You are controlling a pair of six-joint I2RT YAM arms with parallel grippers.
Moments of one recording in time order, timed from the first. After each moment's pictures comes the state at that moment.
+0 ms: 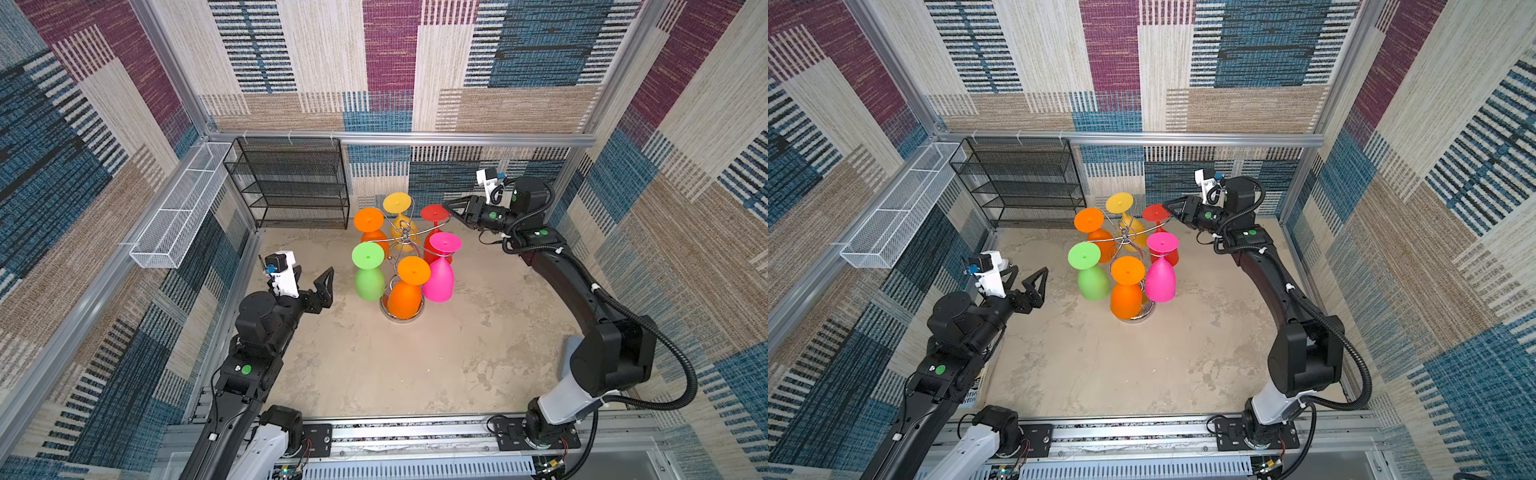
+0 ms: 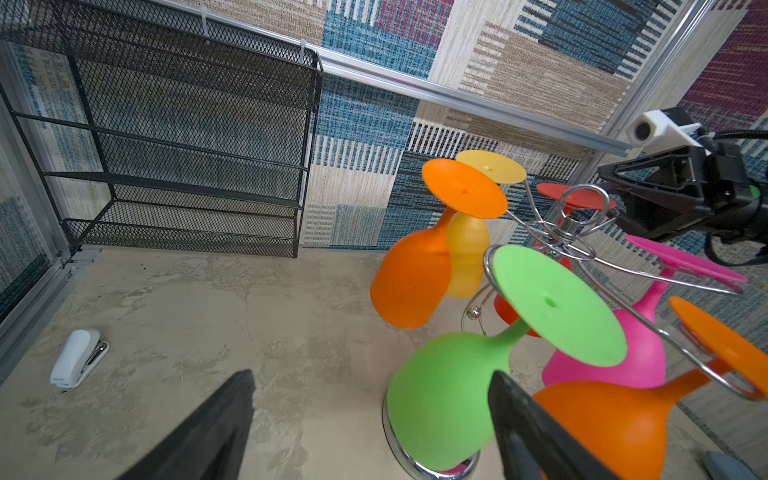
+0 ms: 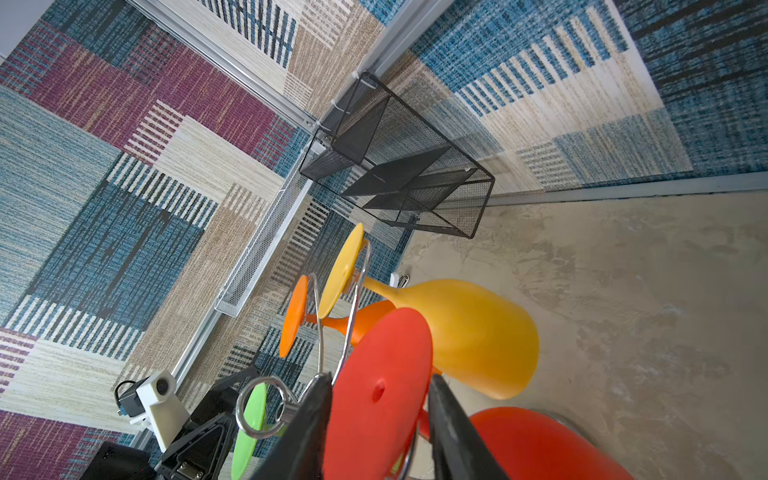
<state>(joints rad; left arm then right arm) -0.25 0.66 0.75 -0.17 0.07 -0.25 0.17 1.62 1.50 -0.08 -0.83 0.75</state>
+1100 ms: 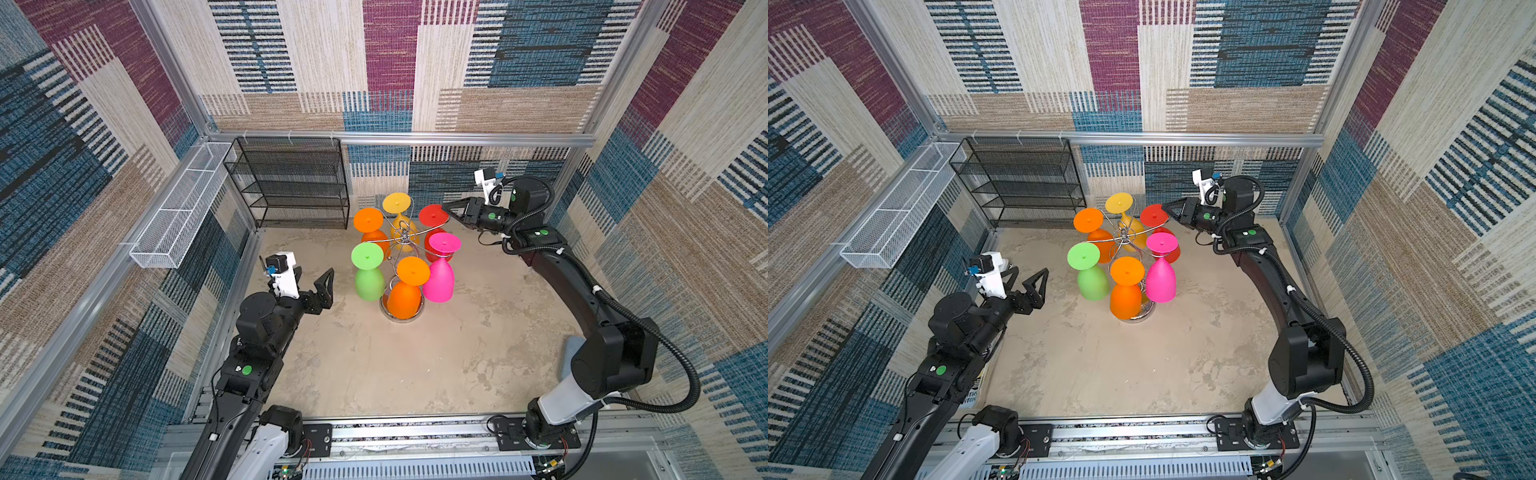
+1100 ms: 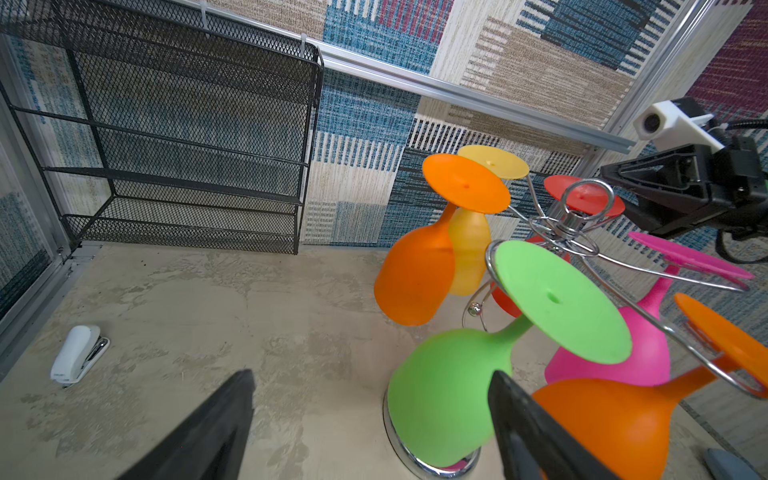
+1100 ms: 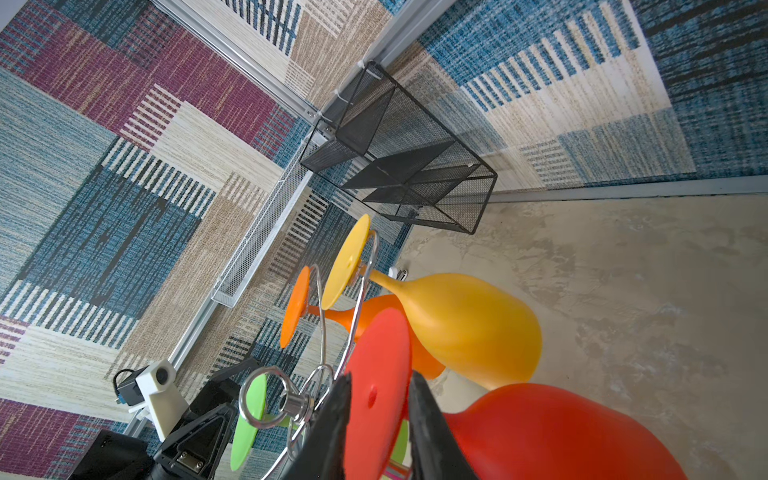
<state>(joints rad) -0.25 0.65 0.74 -0.17 0.07 -0.25 0.19 1.61 1.51 -0.12 -0.83 0.71</state>
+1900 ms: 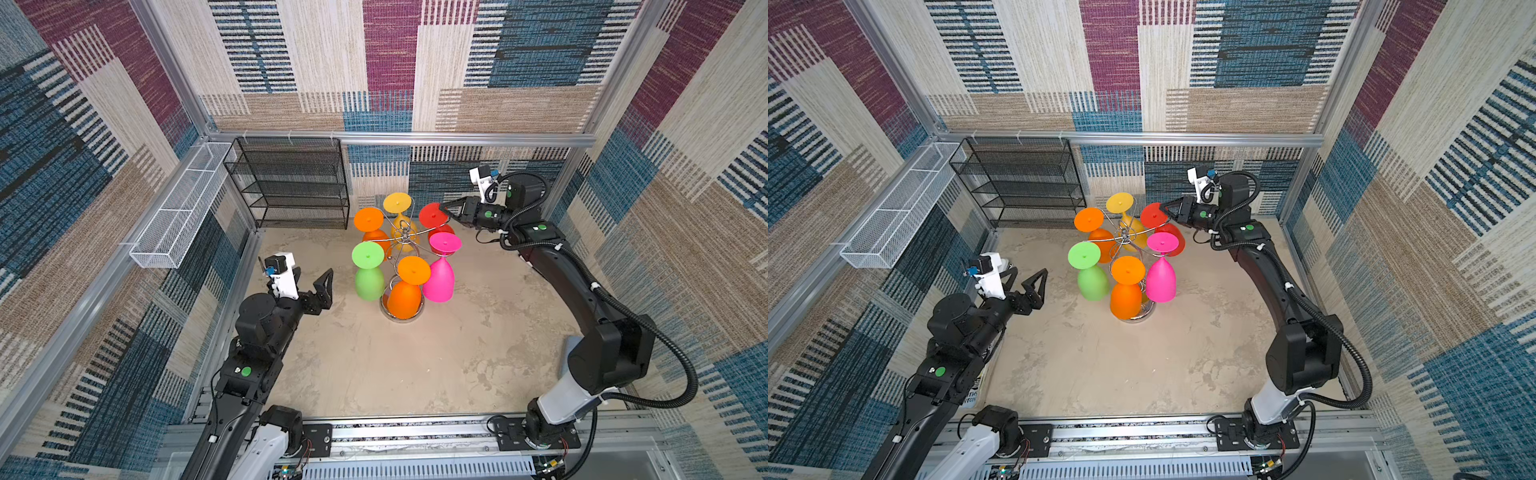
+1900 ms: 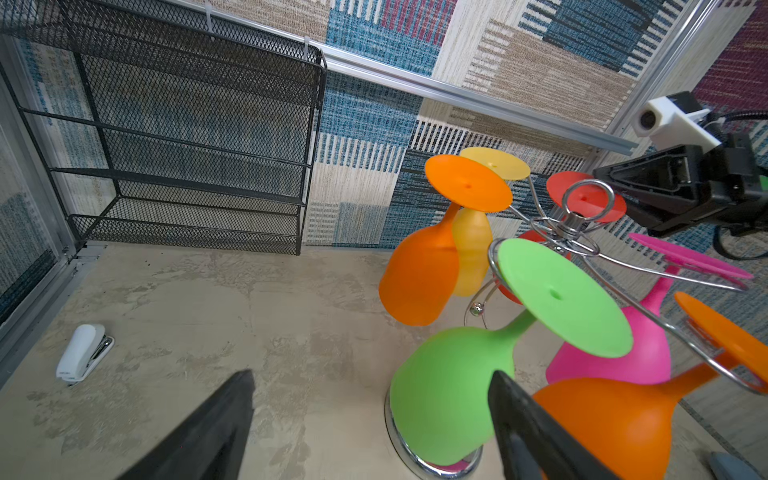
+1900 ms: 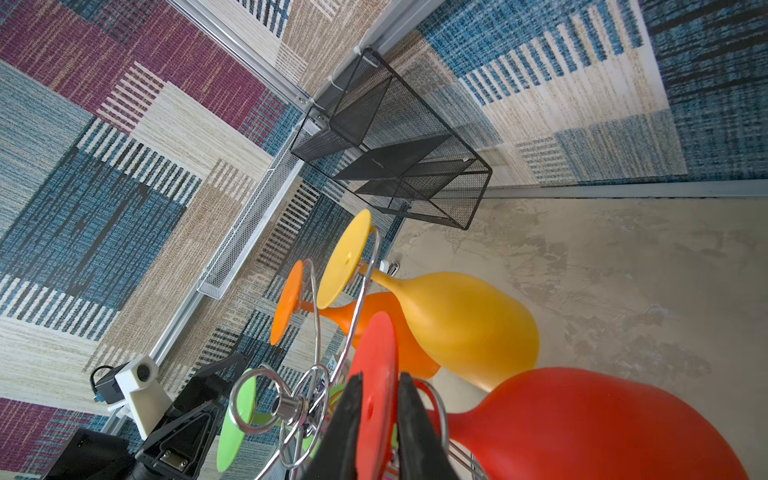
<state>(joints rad) -0.25 0.65 0.74 -0.18 0.06 -0.25 0.20 1.64 1.58 -0.23 -0.80 0.63</state>
